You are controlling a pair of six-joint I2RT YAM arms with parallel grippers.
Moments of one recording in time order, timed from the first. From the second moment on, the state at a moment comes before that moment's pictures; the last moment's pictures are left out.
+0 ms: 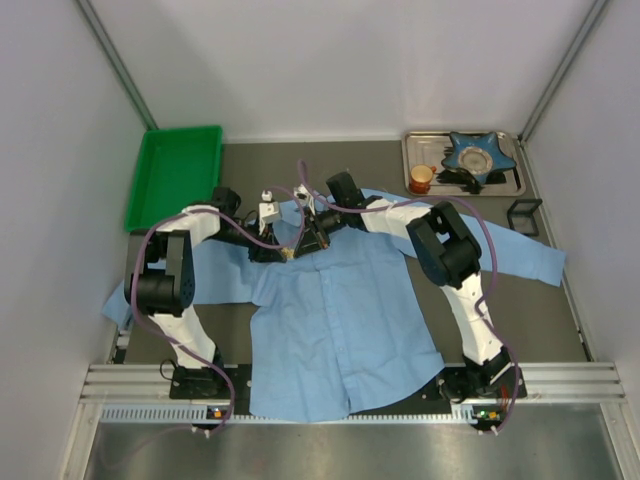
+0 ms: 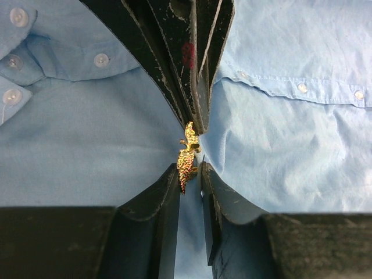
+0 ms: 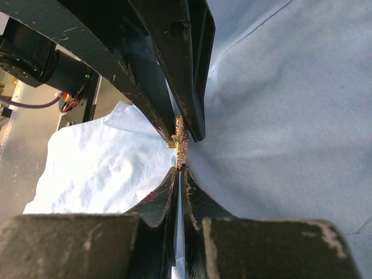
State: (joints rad) left arm -0.06 1.79 1.10 -0.71 1.07 1.05; right arm 0.65 2.27 1.60 -0.07 -1.16 -0.05
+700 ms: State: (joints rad) left arm -0.05 1.81 1.11 -0.73 1.09 1.00; right arm 0.67 2.22 1.57 -0.07 -1.10 -0.12
